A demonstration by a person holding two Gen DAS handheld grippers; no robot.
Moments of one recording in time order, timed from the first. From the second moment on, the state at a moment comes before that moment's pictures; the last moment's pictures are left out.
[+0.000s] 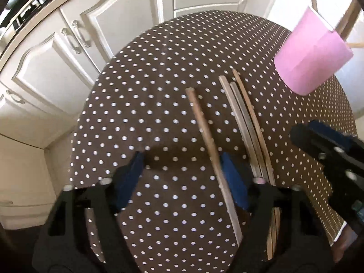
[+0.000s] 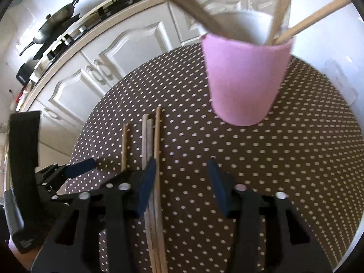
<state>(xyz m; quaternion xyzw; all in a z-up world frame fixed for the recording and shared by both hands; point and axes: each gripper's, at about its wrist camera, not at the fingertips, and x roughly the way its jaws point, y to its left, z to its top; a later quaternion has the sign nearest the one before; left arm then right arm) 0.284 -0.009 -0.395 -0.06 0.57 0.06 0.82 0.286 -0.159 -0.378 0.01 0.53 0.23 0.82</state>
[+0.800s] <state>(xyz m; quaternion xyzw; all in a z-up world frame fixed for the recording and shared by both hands) 0.289 0.007 -0.393 -0.11 0.56 0.04 0.82 0.333 -0.114 -0.400 -0.04 0.60 0.26 0.76</state>
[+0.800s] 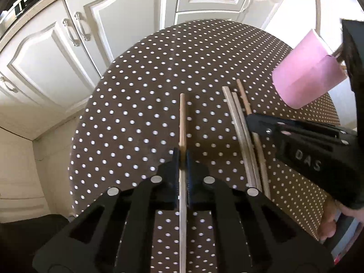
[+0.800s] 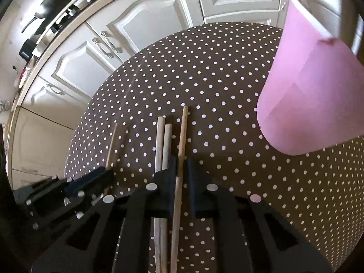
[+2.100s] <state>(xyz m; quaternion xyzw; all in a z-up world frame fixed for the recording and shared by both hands) 0.189 -0.017 -0.207 -0.09 0.40 -0.12 0.90 0.191 -0.186 -0.209 0.09 0.38 0.24 0.89</state>
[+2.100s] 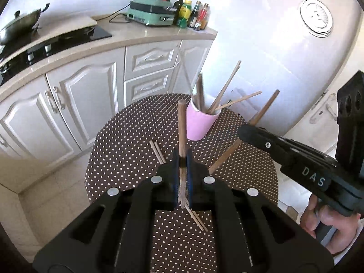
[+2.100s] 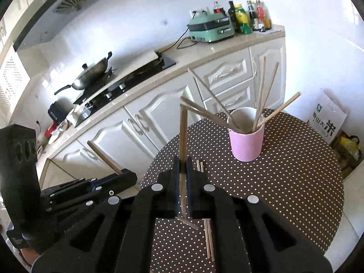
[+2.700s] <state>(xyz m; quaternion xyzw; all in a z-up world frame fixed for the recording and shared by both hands) 0.201 -0.042 -0.134 -0.07 0.33 -0.16 0.93 0.186 -0.226 -0.143 0.09 0.30 0.19 0.93</state>
